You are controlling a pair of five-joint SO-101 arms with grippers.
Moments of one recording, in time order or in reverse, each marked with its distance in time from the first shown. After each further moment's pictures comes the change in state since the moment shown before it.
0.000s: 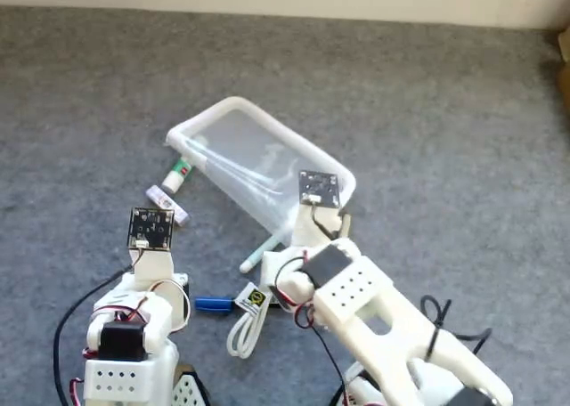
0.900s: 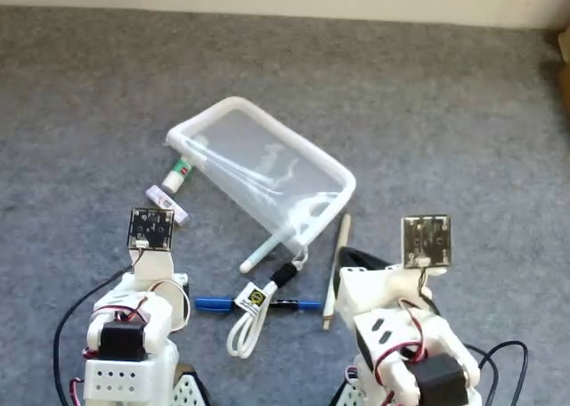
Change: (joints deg) left arm 0.0 0.0 0.0 0.0 0.0; right arm 23.1 -65.9 12.1 21.2 27.2
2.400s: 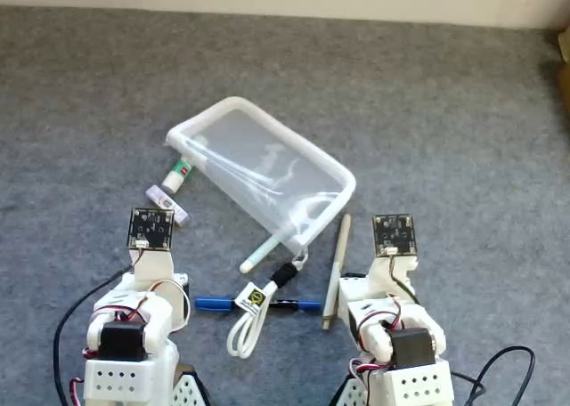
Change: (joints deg) left arm 0.0 0.0 0.0 0.0 0.0; right arm 8.5 -3.5 27.4 -8.8 10.5
